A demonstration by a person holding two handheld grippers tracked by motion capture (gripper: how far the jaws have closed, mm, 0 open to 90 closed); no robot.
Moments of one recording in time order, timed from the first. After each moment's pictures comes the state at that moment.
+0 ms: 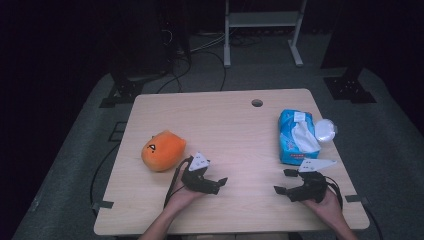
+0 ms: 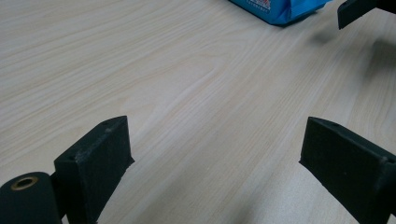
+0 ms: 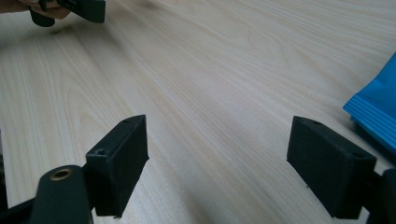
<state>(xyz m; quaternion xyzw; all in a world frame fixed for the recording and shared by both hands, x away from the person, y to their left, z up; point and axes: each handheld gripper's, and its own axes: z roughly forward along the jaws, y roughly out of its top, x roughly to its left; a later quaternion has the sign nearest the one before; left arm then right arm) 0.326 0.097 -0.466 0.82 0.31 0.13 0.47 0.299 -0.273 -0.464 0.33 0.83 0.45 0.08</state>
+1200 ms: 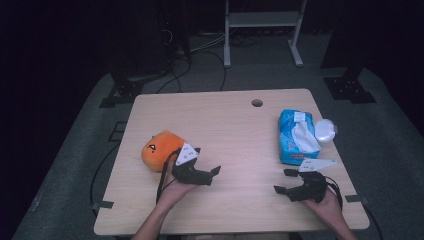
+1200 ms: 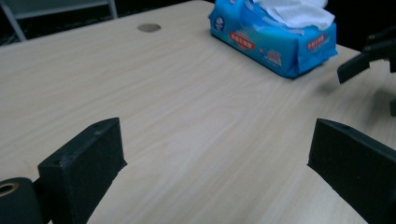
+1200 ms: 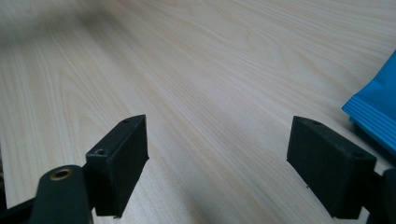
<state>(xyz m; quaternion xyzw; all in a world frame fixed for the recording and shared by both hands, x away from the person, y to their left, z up) 0.327 0.123 -0.423 0.78 0.32 0.19 0.51 0.298 -0.272 -0.463 0.33 0.83 0.45 0.08</state>
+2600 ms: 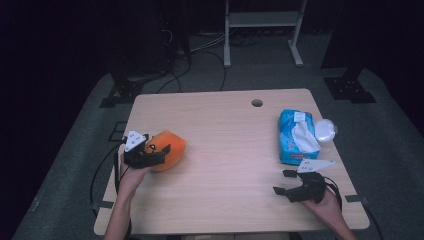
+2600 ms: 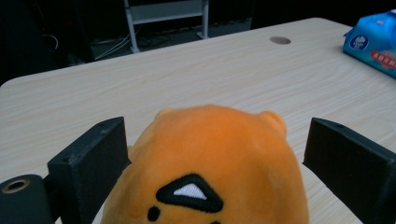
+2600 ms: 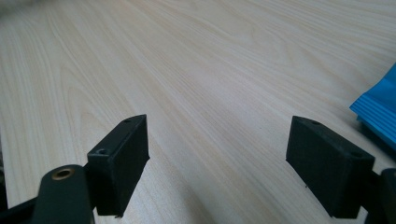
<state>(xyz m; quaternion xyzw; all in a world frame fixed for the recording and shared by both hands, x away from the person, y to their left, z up) 0.358 0.248 -0.417 0.72 0.42 0.28 0.47 0.298 -0.269 -0.464 0.32 0.83 0.44 0.08</state>
